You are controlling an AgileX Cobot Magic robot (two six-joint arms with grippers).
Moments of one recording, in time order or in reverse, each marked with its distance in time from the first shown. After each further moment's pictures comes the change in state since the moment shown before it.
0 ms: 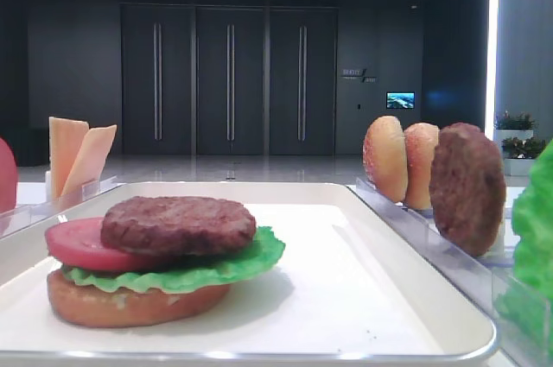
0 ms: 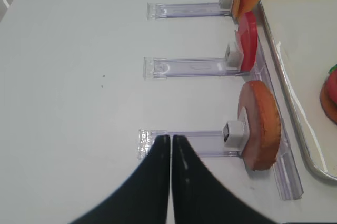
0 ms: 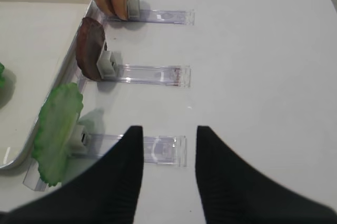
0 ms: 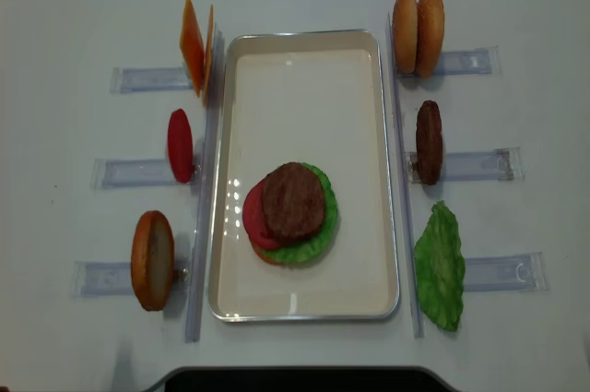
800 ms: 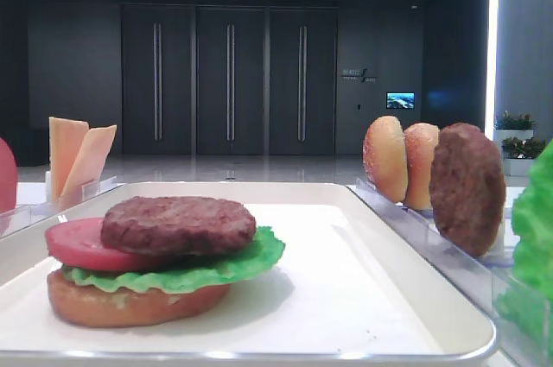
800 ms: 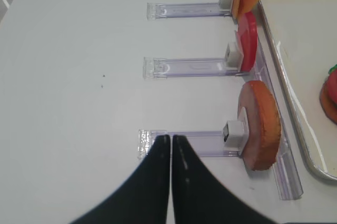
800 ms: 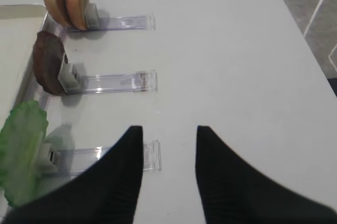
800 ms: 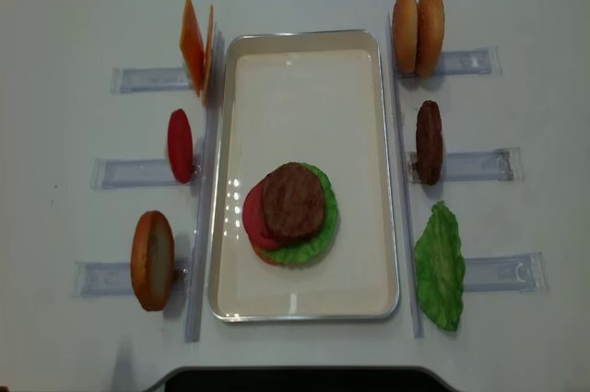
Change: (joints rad) left arm 0.000 0.000 0.000 0.000 0.000 0.000; right arm -0.161 0.004 -0.008 0.001 -0.003 -0.018
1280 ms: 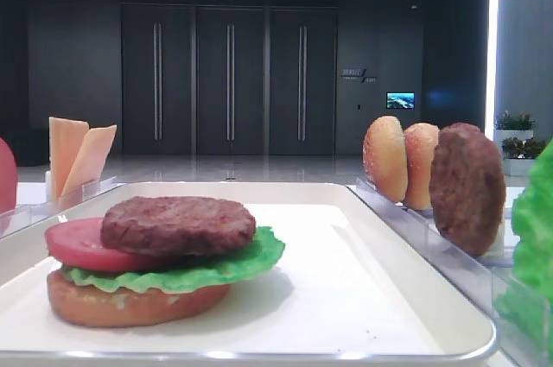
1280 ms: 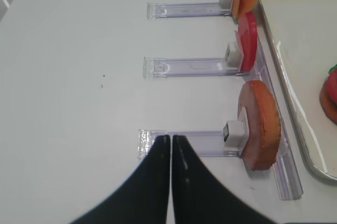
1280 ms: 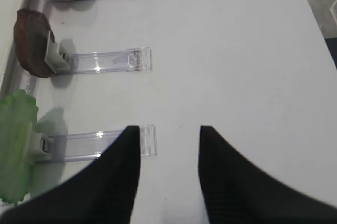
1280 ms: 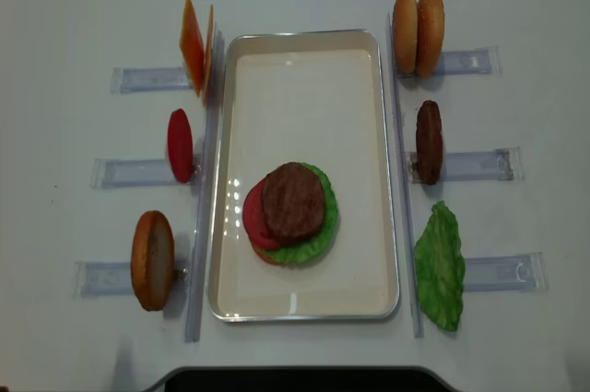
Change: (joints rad) left arm 0.000 0.000 0.000 0.000 0.001 0.000; right arm -0.022 0.225 -0.048 0.000 -0.011 -0.008
